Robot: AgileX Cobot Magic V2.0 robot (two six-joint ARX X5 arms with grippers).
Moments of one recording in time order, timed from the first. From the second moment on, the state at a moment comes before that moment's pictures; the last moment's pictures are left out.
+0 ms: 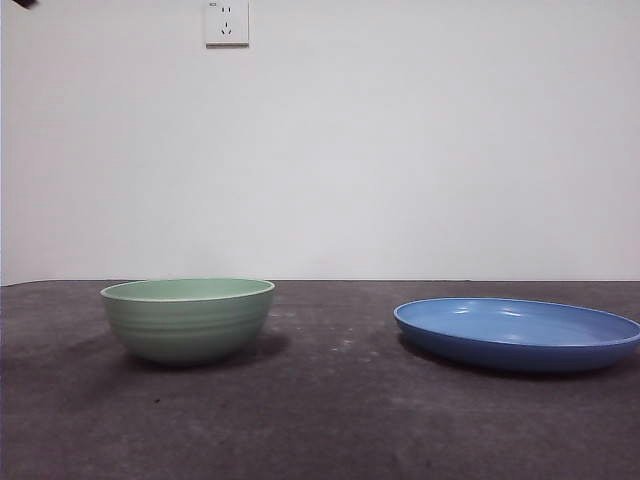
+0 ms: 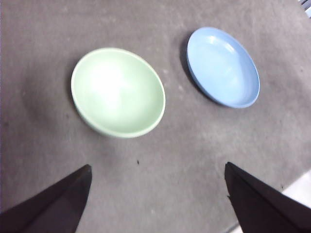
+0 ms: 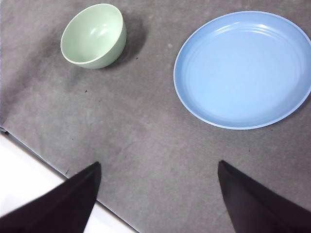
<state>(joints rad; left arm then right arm) -0.12 0.81 0.92 -0.87 0.53 -0.08 0.10 0.72 0.96 -1.10 -0.53 -0.05</state>
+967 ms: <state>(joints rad) -0.29 1.67 1.25 -0.75 0.16 -0.09 0.10 0.72 0.96 -1.10 -0.53 -0.05</state>
